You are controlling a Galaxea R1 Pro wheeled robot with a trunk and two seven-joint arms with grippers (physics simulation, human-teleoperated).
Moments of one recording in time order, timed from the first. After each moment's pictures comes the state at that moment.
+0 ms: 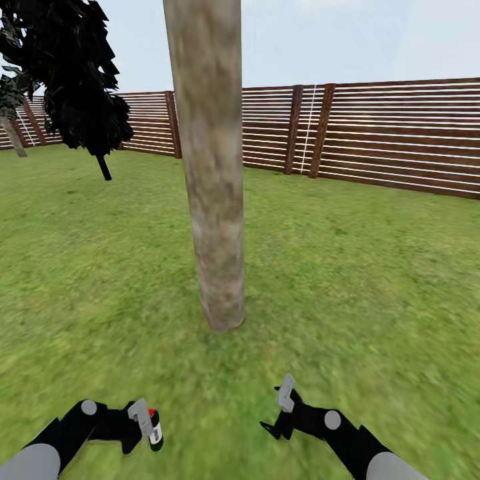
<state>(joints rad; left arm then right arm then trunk) -0.60 0.22 0.10 -0.36 -0.72 -0.15 -0.90 -0.57 -0.03 0.34 -0.37 0.37 -0.33 0.50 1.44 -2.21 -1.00</state>
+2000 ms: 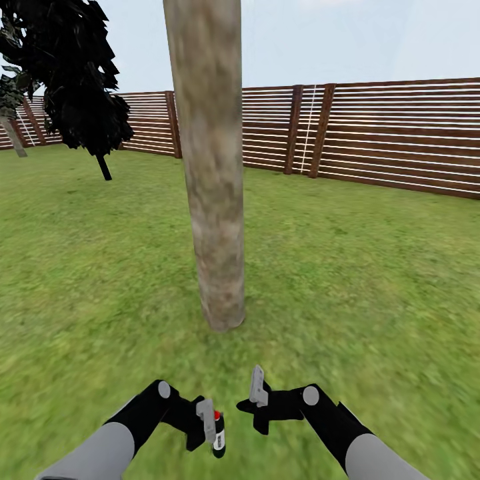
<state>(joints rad) -0.66 -0.06 -0.06 -0.40 -0.85 -0.12 -1.02 -0.60 0.04 0.34 -0.53 0.43 -0.32 0.85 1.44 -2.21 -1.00</state>
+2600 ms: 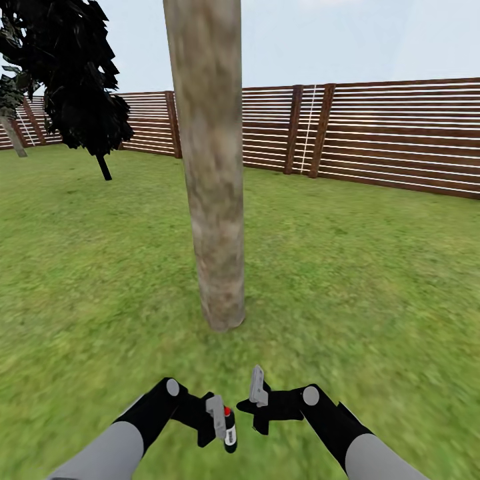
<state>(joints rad) -0.66 -0.10 -0.05 -0.42 -0.85 -0.13 -1.01 -0.60 0.04 0.34 -0.53 0.43 -0.33 0.85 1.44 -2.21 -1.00</state>
